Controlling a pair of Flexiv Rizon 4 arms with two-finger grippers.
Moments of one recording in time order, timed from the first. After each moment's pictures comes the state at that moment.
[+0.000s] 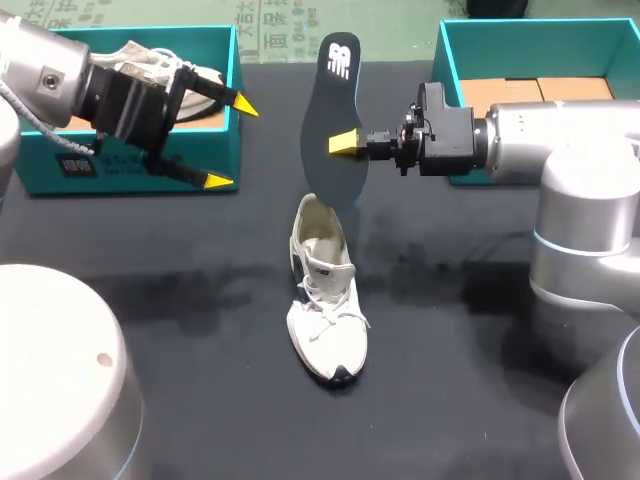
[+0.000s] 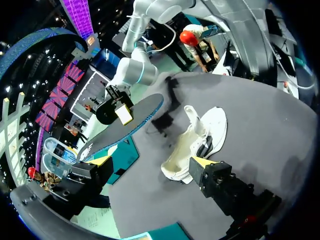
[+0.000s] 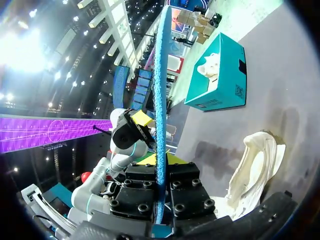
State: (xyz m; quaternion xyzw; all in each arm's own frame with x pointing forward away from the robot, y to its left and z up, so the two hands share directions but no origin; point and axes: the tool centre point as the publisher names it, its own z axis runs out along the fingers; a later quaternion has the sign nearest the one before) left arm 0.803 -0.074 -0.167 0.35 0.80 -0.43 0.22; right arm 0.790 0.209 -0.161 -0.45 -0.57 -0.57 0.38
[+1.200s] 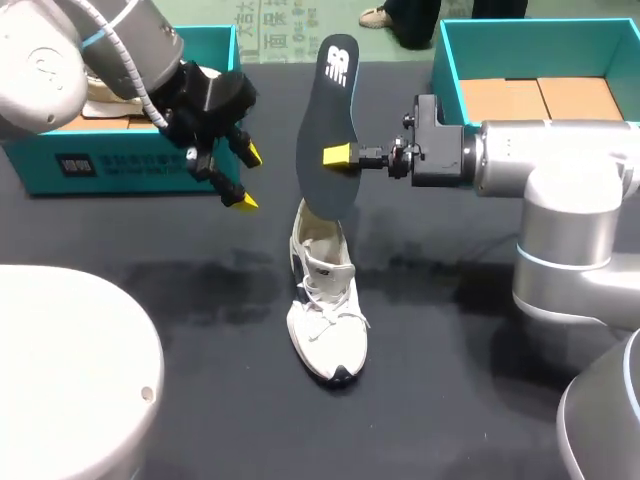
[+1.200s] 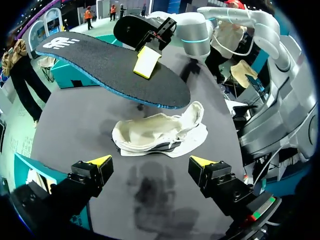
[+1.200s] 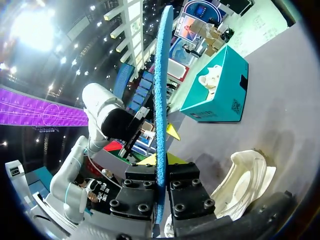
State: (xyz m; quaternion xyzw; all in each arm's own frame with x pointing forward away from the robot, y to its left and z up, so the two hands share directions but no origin) left arm 0.783 -0.079 -0.231 -0.02 0.97 -0.25 -0.05; right arm 0.801 0.216 -0.191 -0.41 -0.60 -0.61 0.31
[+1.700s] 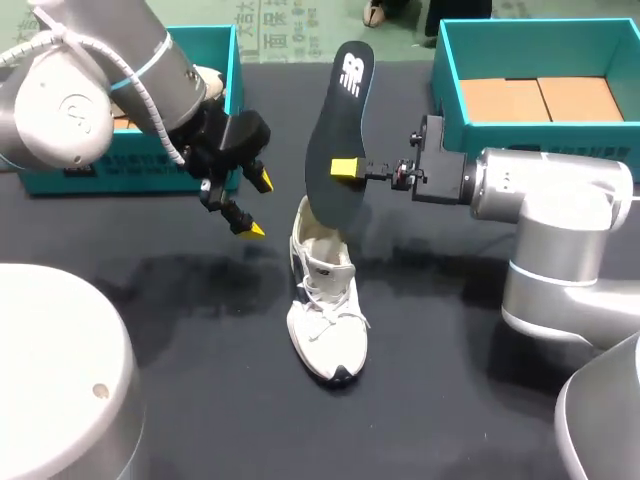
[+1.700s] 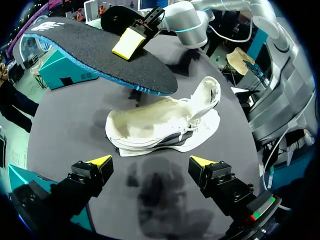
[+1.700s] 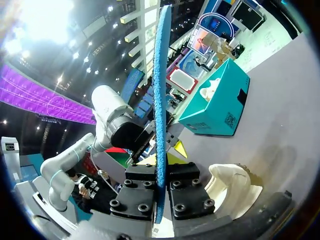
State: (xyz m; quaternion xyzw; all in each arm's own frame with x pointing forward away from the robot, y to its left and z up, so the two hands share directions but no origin) left arm 0.791 -0.086 -0.292 0.04 0.97 -0.24 -0.04; right arm 0.820 0.206 -0.230 -0.37 -0.59 -0.66 0.26
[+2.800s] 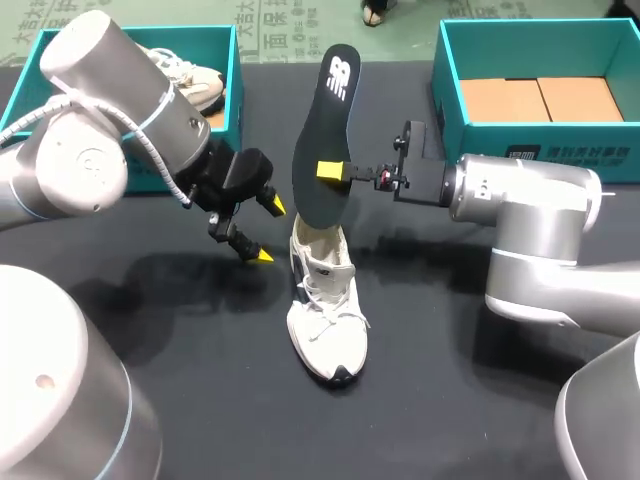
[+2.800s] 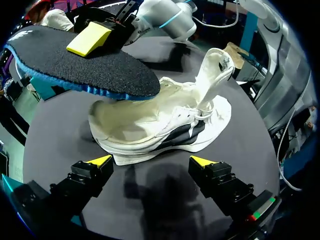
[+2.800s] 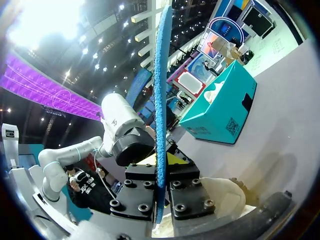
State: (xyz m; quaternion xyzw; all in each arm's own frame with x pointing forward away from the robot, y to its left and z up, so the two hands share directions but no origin) left arm 0.792 -0.098 -0.349 0.08 0.96 -0.28 -0.02; right arm 0.838 0.226 -0.250 -0.33 -0.59 -0.69 0.25
